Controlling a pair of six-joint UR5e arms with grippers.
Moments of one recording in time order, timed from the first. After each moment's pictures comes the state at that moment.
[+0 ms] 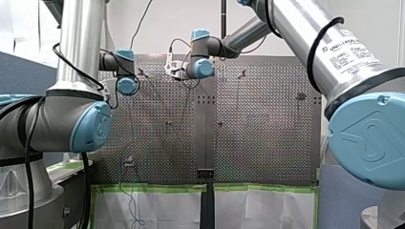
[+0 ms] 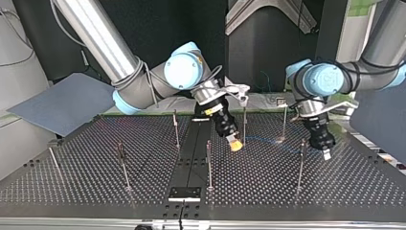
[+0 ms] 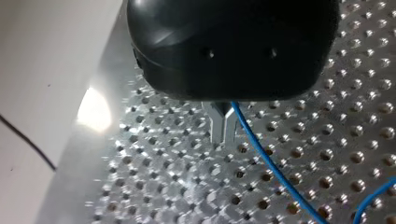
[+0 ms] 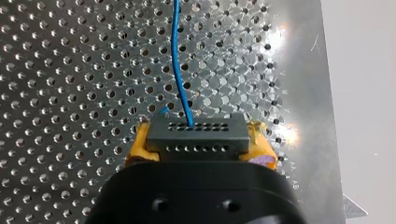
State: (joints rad) left arm 0.10 -1.74 -1.86 -2.44 -1.82 -1.78; right arm 2.43 -0.95 1.03 -0.17 1.52 1.68
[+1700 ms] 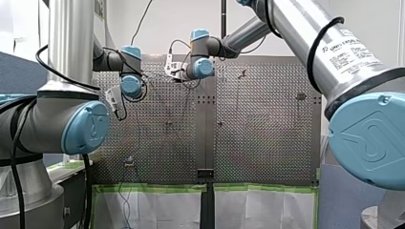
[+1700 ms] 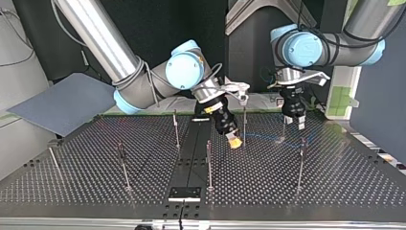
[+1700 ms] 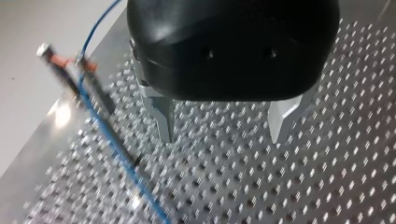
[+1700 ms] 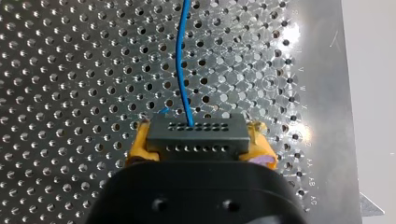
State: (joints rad) left arm -0.04 -1.61 -2.03 -2.62 -1.85 -1.92; right arm 2.44 -0.95 1.03 -0.13 1.53 1.69
